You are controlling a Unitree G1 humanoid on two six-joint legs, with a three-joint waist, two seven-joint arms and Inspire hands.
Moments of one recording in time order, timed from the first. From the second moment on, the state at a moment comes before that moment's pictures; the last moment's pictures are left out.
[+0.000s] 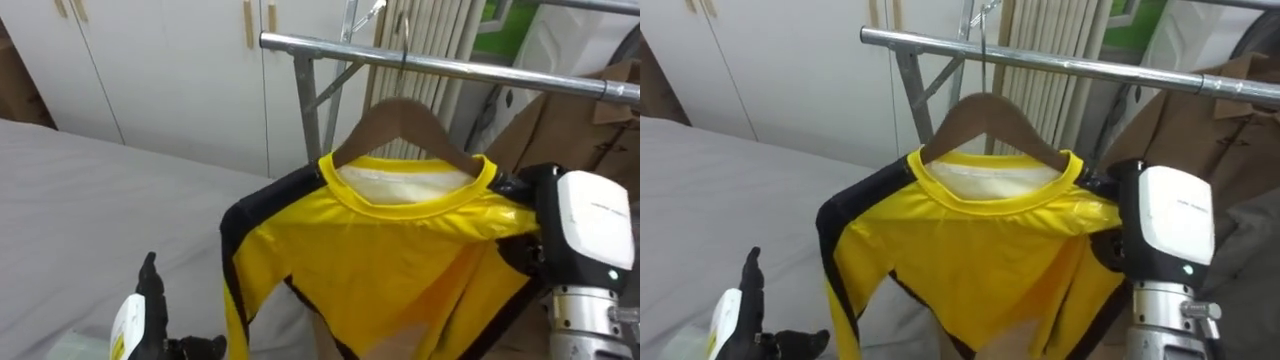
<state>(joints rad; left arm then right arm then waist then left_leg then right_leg) 0.08 0.20 -0.10 0.39 0.29 -0.04 0.52 -0.03 -0.30 -0.02 0.08 -0.83 -0.07 -0.58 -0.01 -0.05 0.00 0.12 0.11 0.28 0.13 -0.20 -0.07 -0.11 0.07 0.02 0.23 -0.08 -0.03</state>
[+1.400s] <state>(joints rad) 0.13 0.20 -0.08 0.37 0.30 -0.04 0.45 -0.01 -0.30 -0.06 0.16 -0.60 -0.07 -0.61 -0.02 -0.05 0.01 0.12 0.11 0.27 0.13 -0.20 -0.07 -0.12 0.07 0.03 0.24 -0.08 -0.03</state>
